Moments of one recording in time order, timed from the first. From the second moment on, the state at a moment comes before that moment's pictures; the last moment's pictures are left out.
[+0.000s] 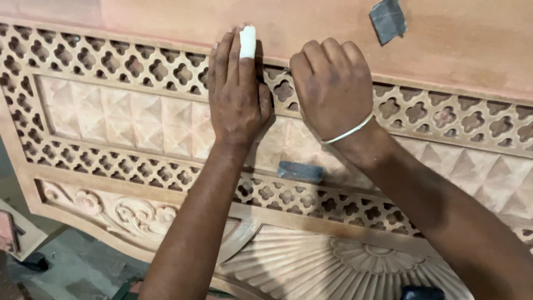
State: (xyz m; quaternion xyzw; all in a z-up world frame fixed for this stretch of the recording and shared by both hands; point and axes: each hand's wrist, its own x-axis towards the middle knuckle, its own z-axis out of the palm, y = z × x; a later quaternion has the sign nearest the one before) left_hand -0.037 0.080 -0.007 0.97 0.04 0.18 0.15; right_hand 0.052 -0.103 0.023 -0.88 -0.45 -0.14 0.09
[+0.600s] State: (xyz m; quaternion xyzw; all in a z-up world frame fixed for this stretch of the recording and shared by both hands) left_hand -0.037 0.084 -0.006 0.97 0.04 0.15 0.19; right_hand 0.041 -0.106 0.030 -0.89 -0.42 -0.09 0.16
